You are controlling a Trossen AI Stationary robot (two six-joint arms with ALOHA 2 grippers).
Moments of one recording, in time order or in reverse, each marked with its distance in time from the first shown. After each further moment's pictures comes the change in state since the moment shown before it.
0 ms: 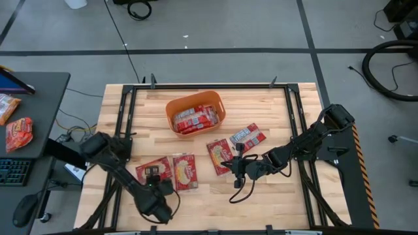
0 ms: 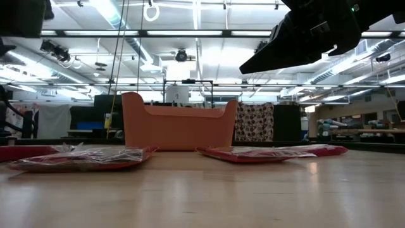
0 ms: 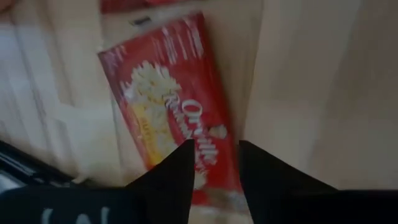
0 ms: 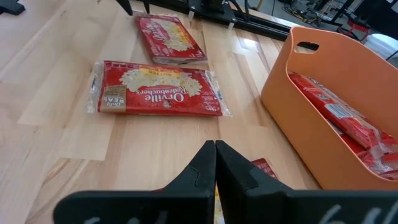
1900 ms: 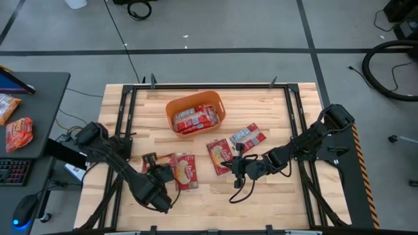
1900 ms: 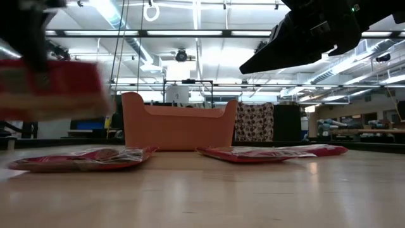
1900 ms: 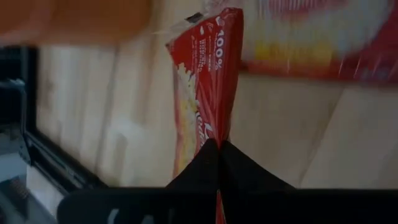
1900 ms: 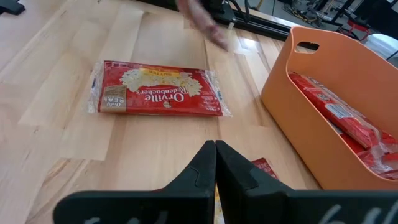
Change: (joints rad) left arm 0.078 -0.144 0.014 -0.110 -0.225 -0.115; right arm 0.000 0.000 0.000 0.001 0.000 0.000
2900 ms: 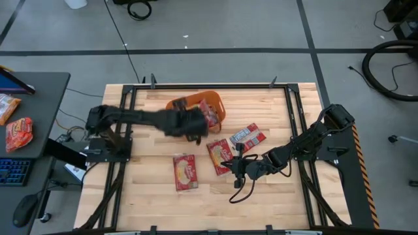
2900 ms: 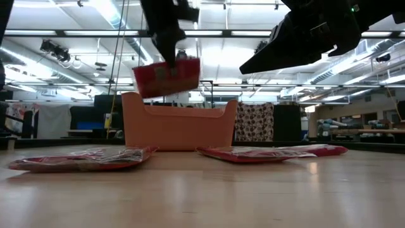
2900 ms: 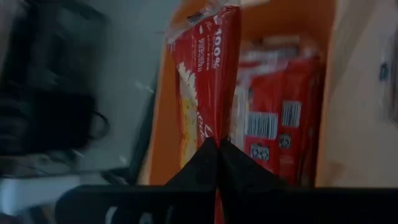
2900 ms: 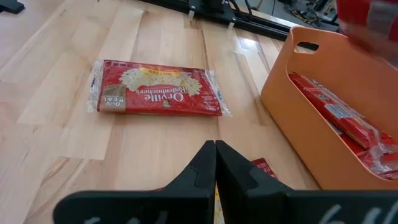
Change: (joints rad) left arm 0.699 -0.027 0.235 0.301 -0.279 0.808; right arm -0.001 0.000 0.000 -0.002 0.000 -0.004
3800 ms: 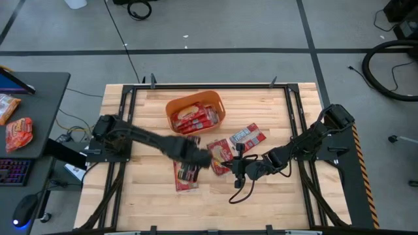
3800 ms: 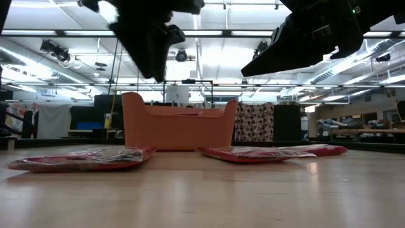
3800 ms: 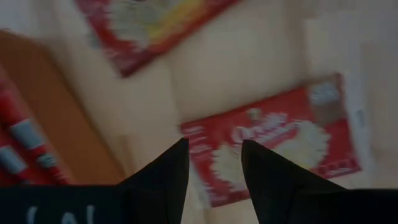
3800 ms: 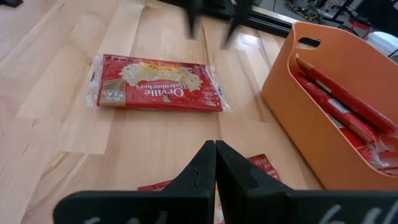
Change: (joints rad) left arm -0.236 0.117 0.000 0.031 0.579 0.213; right arm 0.002 0.000 -0.001 -0.018 0.000 0.007
